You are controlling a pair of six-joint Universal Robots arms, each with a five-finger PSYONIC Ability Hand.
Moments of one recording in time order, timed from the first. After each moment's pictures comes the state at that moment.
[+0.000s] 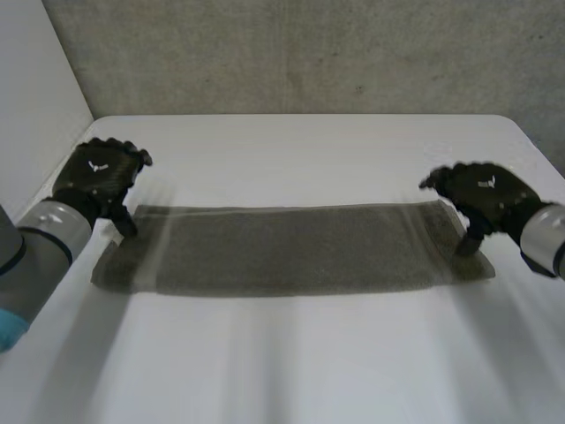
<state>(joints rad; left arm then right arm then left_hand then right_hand) 4.54 -1.80 -1.73 3.37 -1.39 3.51 1.60 -1.28 1.62 0.04 1.07 2.60 0.29 0.29 0.23 0.23 0.08 0.24 0.25 0.22 0.25 0.06</state>
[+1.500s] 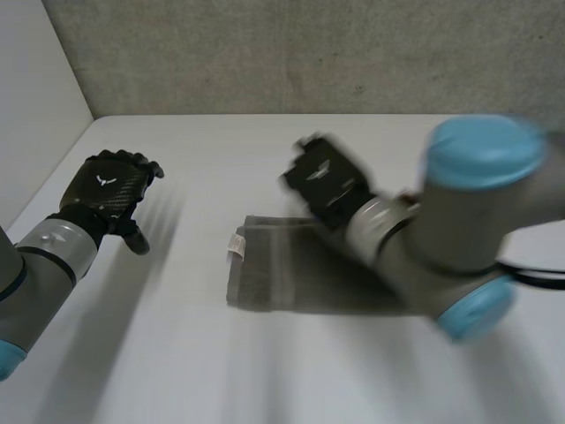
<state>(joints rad) 4.51 -1.74 -1.81 3.39 -1.38 3.47 2.24 -1.02 1.24 -0.04 1.38 2.45 0.30 0.29 0.23 0.23 0.08 1.31 1.30 0.22 0.25 1.16</state>
